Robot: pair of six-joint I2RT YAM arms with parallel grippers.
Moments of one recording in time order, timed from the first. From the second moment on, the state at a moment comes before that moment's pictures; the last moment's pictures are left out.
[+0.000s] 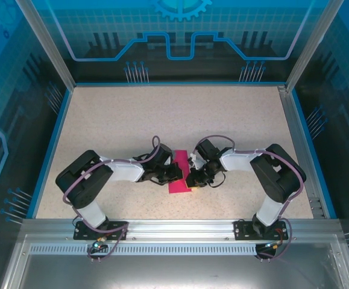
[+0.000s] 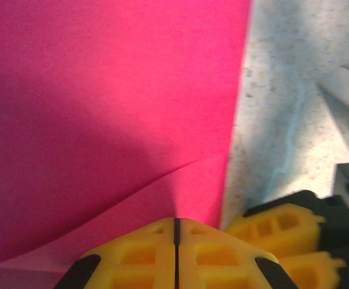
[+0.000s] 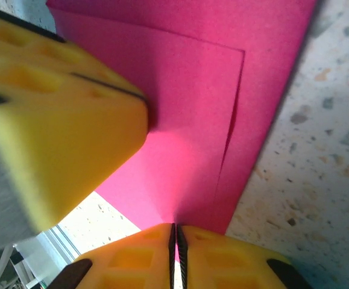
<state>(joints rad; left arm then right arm) -0.71 1.70 0.70 0.07 0.38 -1.01 0.63 1.73 0.80 -0.38 -0.64 0.46</state>
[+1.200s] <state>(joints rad) -0.61 1.65 0.61 0.15 0.31 -0.93 0.63 1.73 0.80 -0.38 -0.63 0.46</state>
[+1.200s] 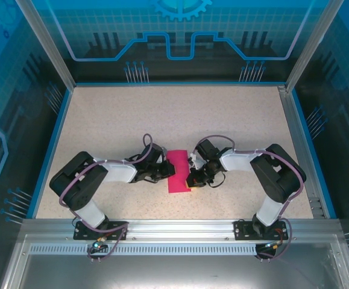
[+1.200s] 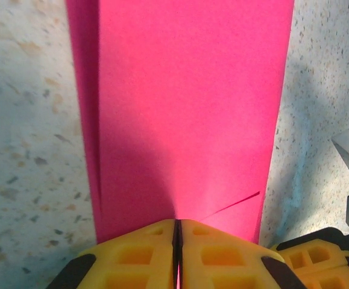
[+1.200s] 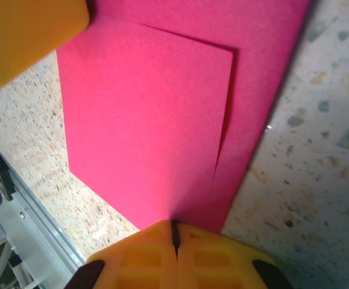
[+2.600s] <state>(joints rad) -0.61 1.66 0.61 0.13 0.42 -0.88 0.65 1.71 0.82 -0.42 -0.58 0.48</state>
